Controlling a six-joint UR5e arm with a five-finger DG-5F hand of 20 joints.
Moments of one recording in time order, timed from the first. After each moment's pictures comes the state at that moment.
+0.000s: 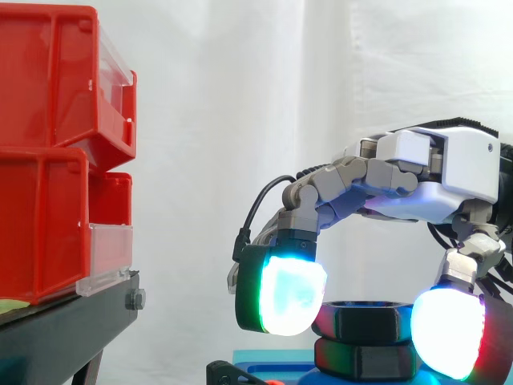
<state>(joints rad) -0.08 -2.36 -1.10 -2.64 -2.23 -1.48</state>
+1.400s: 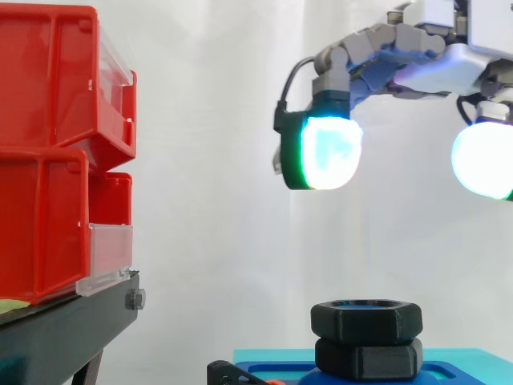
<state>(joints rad) -0.08 -2.23 -0.96 -3.10 -2.17 -1.65</state>
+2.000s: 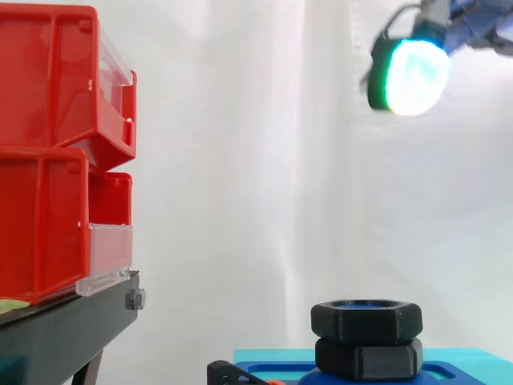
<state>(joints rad) -0.06 -1.93 -1.40 -2.87 -1.99 -1.60</state>
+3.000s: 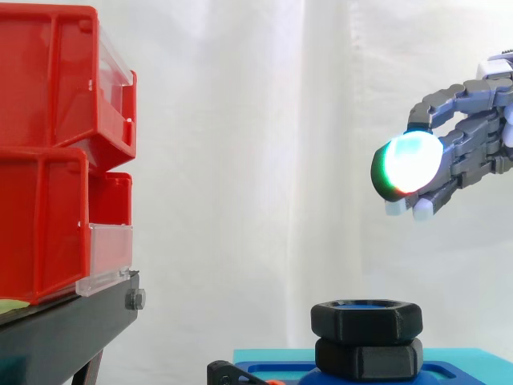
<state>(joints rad) -0.05 -1.91 -1.50 -2.89 -1.68 -0.87</state>
